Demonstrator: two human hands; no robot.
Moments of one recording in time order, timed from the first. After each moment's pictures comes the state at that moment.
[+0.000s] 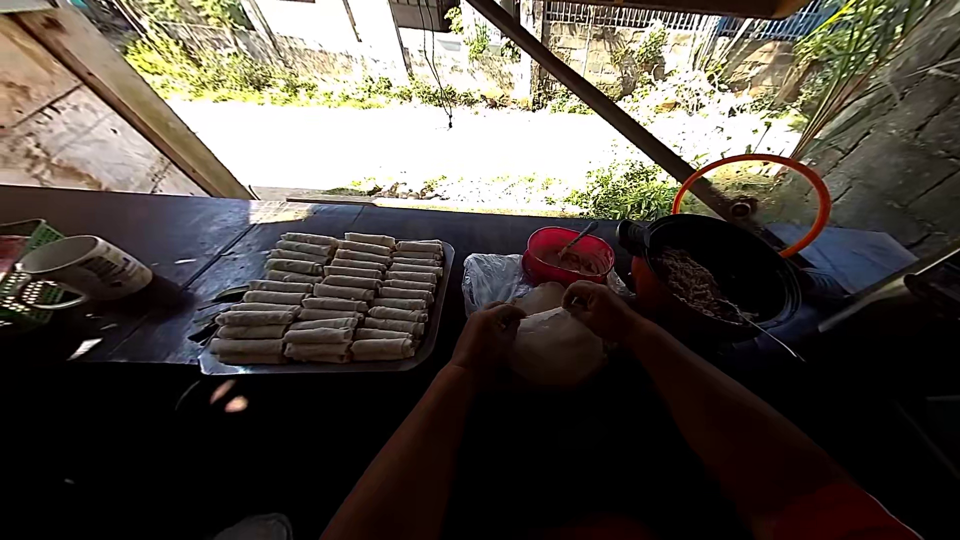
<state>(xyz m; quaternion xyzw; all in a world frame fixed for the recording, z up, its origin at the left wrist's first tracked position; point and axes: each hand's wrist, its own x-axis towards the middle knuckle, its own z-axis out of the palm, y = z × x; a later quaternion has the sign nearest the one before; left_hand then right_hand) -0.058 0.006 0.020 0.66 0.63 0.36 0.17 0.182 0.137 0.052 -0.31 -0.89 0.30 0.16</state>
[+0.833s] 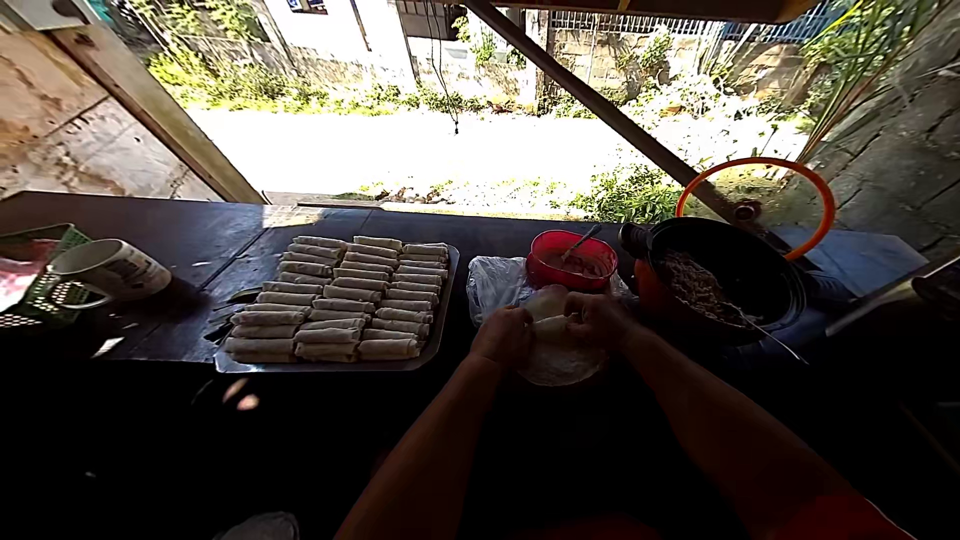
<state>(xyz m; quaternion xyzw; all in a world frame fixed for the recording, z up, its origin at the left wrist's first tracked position) -0.033 0.025 0.044 0.65 0.72 0.11 0.21 0.172 0.125 0.056 -0.37 -0.90 0.23 0.05</state>
